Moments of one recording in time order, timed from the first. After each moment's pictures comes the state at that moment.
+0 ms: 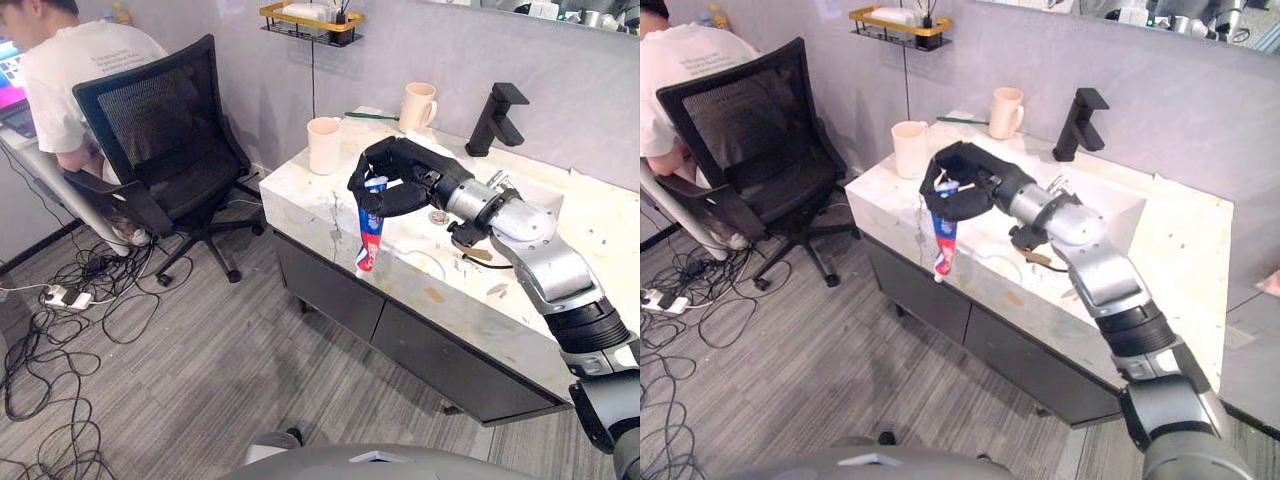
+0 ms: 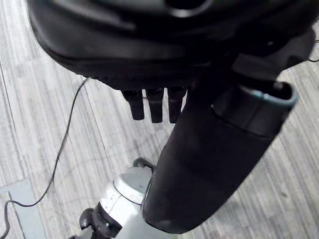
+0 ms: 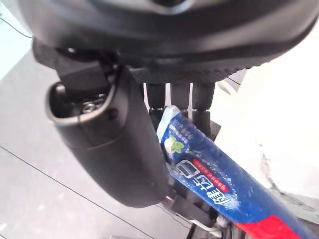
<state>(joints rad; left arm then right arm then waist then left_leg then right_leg) 0.28 0.29 0.21 1.01 -0.50 0.32 -0.03 -0.57 -0.70 0.25 -0.09 0.26 0.16 0.37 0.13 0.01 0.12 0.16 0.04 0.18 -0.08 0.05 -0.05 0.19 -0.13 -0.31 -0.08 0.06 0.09</state>
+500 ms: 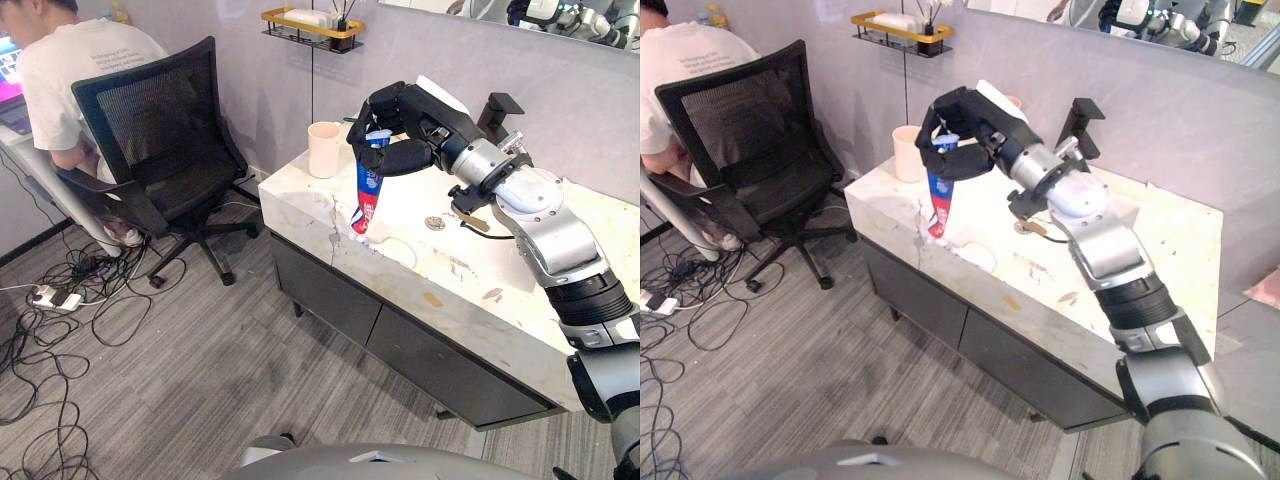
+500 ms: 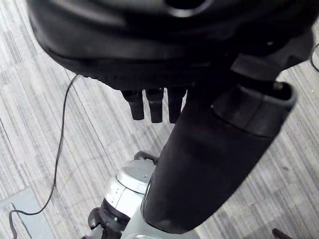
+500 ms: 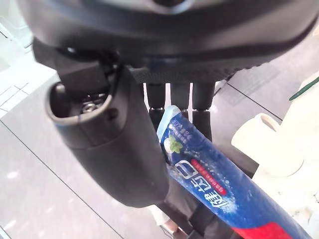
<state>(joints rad) 0.25 0.29 0.13 1.09 -0.42 0.24 -0.07 -0.69 -0.71 0.27 -0.03 0.26 0.12 0.27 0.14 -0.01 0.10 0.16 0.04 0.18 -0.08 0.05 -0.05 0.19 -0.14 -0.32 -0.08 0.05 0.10</state>
